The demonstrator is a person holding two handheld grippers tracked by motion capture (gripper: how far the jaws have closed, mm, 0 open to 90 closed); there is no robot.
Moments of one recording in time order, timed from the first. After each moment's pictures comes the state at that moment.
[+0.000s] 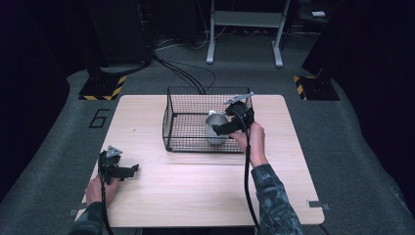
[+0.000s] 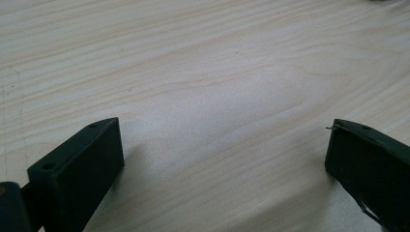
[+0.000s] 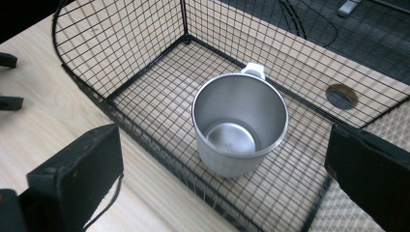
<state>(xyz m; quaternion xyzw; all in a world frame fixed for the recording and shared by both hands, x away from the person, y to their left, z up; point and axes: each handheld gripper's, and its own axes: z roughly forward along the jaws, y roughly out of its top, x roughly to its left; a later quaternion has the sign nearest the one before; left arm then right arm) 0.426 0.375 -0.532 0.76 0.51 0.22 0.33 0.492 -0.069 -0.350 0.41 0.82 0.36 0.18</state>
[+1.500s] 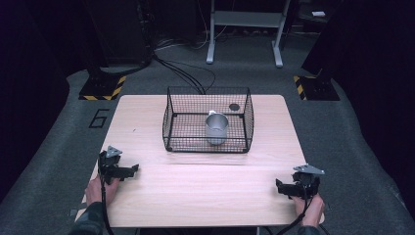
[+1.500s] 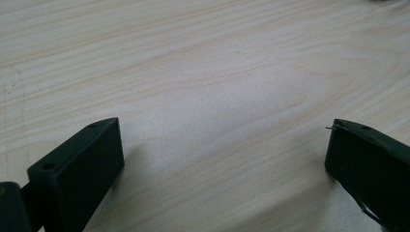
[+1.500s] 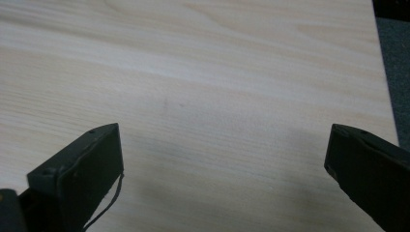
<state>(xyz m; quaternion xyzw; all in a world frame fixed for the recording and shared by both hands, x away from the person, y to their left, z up) 0.426 0.375 -0.532 0.76 0.51 0.22 0.33 0.361 -0.267 -0.517 0.58 0.72 0.30 0.24</state>
